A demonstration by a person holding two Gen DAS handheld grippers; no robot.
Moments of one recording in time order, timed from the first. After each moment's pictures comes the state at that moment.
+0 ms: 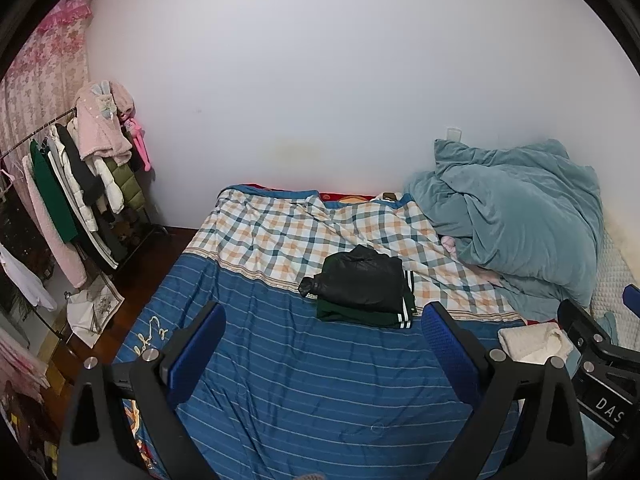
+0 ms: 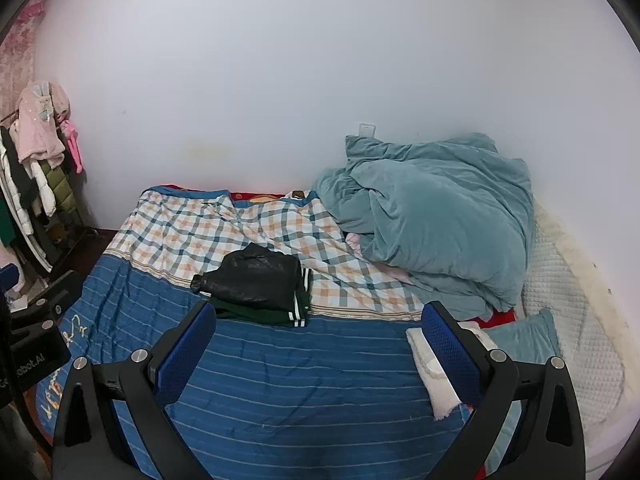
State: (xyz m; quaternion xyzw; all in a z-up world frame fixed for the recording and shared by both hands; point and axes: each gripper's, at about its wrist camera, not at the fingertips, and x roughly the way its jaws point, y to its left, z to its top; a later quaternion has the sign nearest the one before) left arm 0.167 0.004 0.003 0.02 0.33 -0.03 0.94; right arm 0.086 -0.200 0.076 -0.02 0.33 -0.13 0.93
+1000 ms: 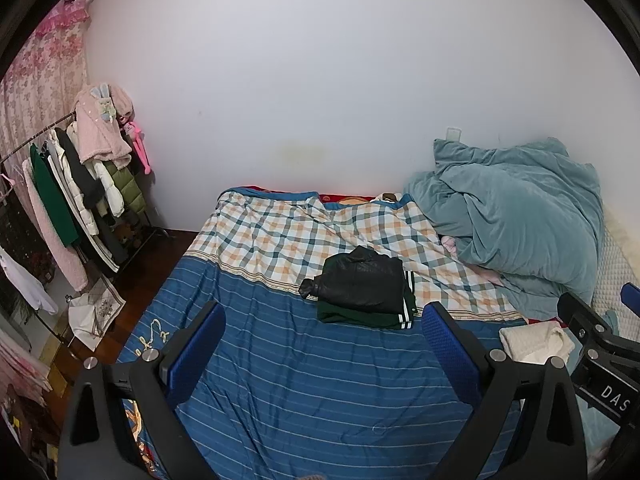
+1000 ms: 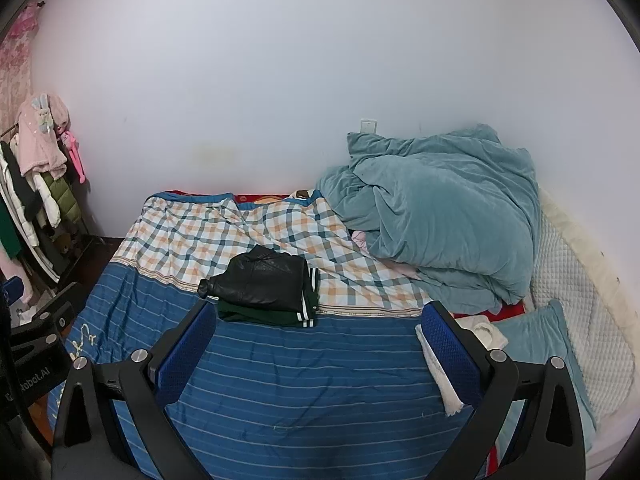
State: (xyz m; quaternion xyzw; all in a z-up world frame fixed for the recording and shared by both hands) left arm 0.168 0.006 0.004 0.02 0.33 -0.03 0.94; right arm 0.078 -0.208 0.074 0.00 0.33 -0.13 0.94
